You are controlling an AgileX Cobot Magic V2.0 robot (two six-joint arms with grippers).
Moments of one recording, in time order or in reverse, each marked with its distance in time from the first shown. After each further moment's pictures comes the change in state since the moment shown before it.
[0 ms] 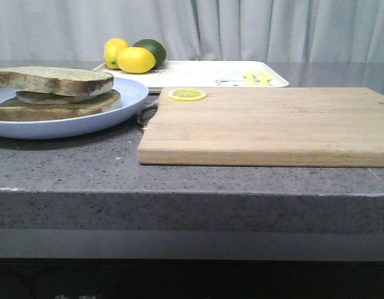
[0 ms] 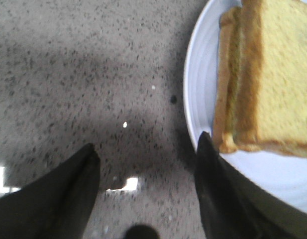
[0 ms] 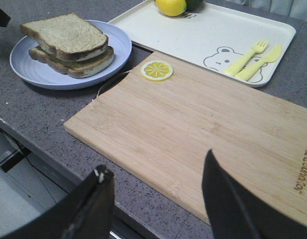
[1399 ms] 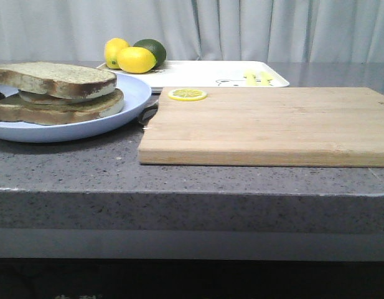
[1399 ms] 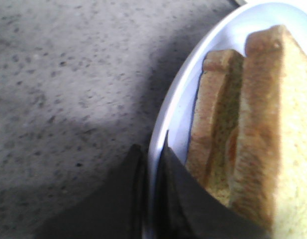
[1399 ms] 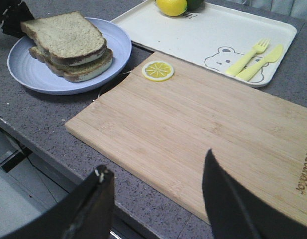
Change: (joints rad) left arm -0.059 0.253 -0.102 -0.295 0.025 0.139; right arm 0.000 0.000 0.000 0.002 0.000 0.000
